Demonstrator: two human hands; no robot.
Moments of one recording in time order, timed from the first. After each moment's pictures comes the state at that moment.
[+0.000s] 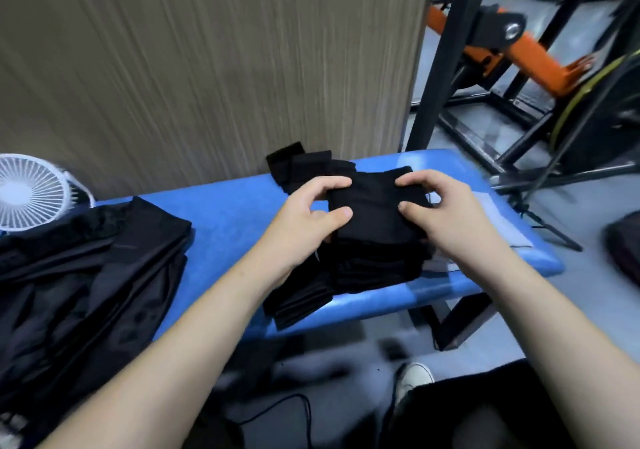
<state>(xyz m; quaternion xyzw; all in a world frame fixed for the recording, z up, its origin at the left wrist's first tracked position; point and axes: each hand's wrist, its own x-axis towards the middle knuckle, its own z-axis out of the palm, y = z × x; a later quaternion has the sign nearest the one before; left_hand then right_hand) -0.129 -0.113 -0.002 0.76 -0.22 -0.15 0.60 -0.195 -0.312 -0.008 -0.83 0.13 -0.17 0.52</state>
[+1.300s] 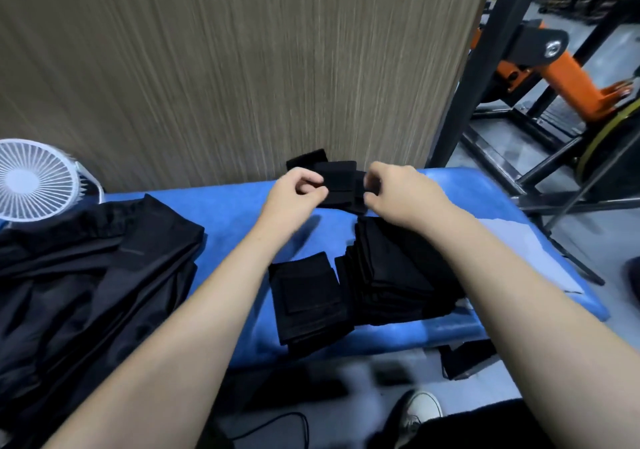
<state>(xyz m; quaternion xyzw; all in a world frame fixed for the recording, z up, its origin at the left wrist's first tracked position) -0.016 -0.101 -0.043 0.83 -0.11 -0.03 0.54 -0.069 -0.288 -0.005 -0.99 0.05 -0.05 0.13</state>
